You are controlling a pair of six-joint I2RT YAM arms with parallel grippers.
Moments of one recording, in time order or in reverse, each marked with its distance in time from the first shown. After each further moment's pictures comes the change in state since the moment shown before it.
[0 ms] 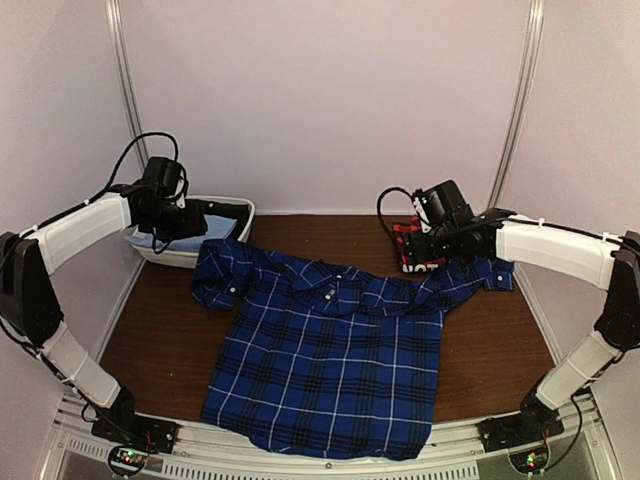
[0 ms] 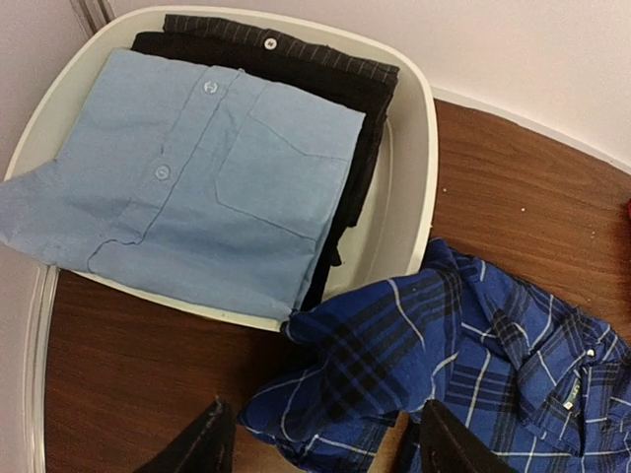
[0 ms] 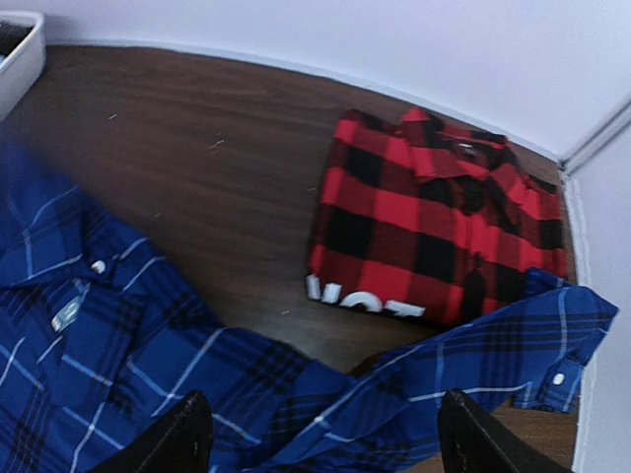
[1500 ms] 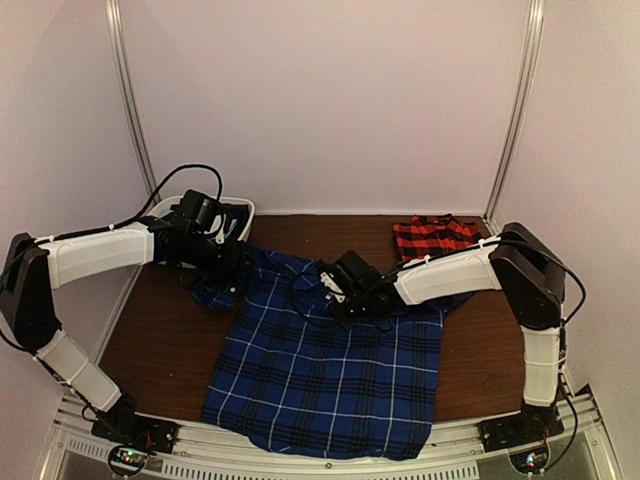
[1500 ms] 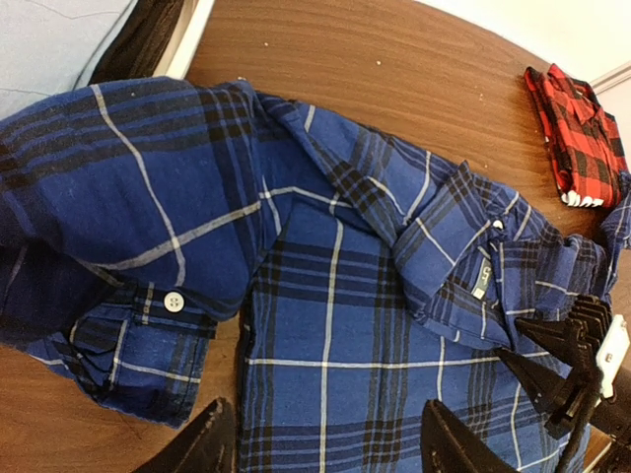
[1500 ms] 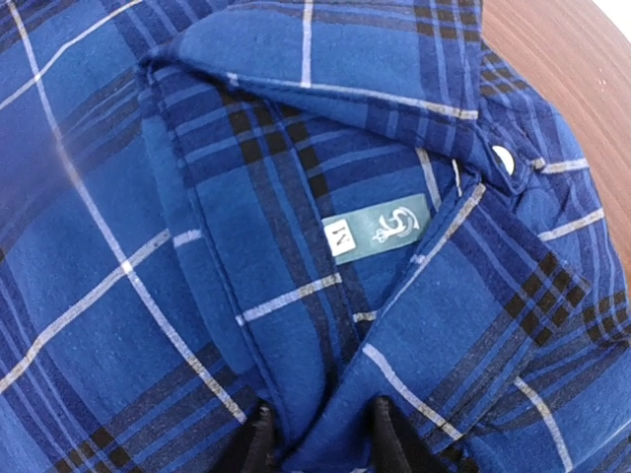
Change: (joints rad) left arm -0.245 -0.042 -0.230 0.169 0.169 -0.159; right arm 0.360 0.508 0.083 0.230 -0.183 -0.065
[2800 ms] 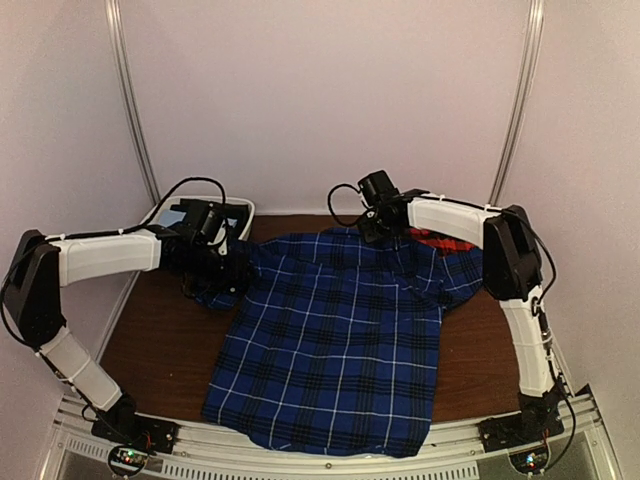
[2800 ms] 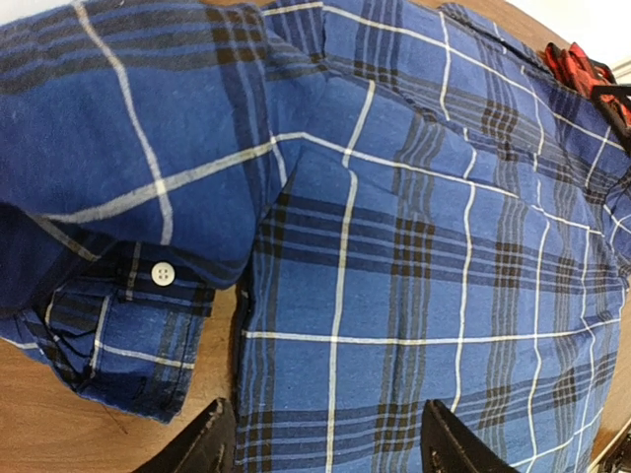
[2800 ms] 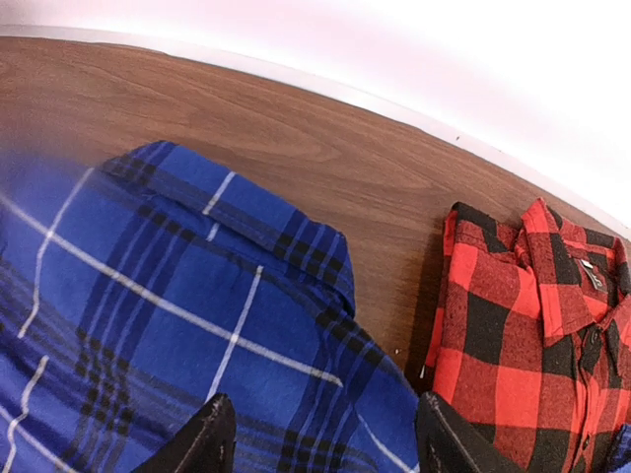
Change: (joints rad) left arm -0.006 0.037 -0.047 0.027 0.012 -0.018; right arm -0.349 0.280 0.698 -0.292 0.129 -0.019
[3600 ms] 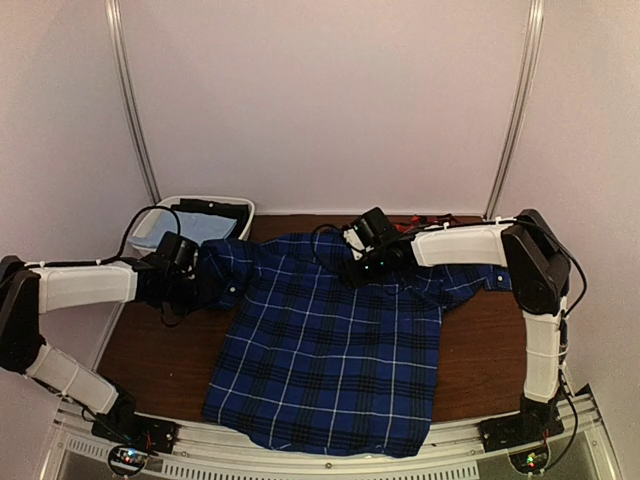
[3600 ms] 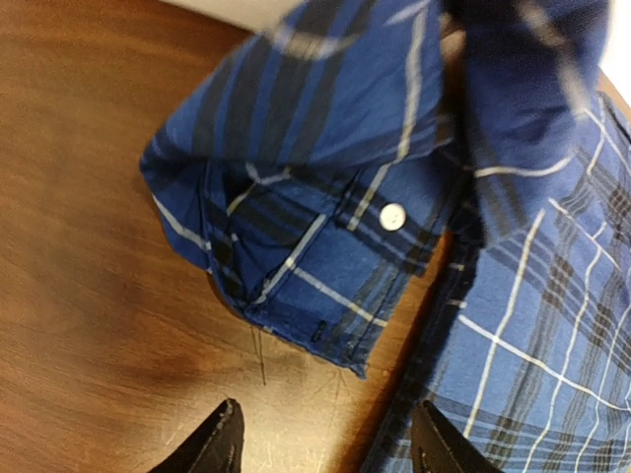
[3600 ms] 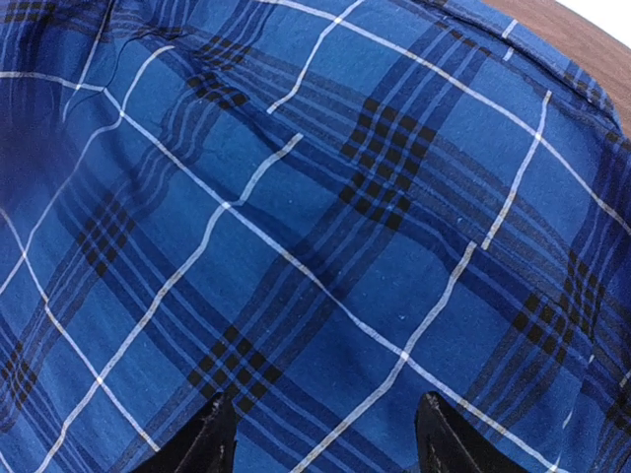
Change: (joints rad) left arm 0.088 -0.190 -0.314 0.100 -0.172 -0.215; right arm 0.152 -0.269 -0.534 0.227 -0.317 0.104
